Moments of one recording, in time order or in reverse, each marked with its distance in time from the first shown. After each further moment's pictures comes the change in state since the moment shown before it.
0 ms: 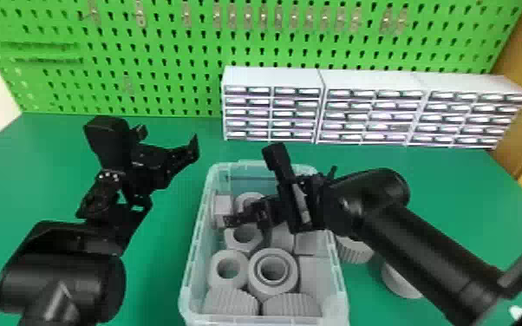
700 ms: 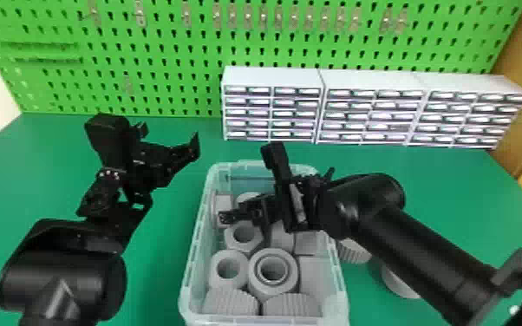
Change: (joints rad) left arm -0.006 -0.004 0.000 -0.001 -0.010 0.000 -0.007; right arm -0.015 0.012 0.043 0.055 -0.049 -0.109 -0.001
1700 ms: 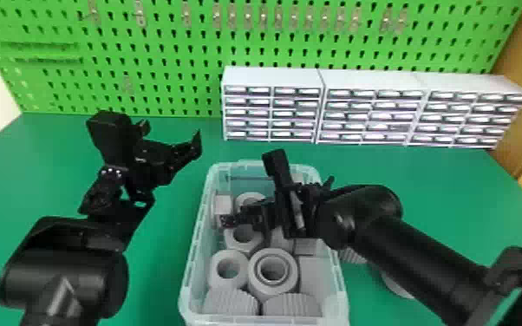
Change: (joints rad) left arm -0.008 -0.003 -0.006 0.001 0.000 0.000 -0.001; right arm -0.018 0.009 0.092 0.097 -0.079 -0.118 -0.026
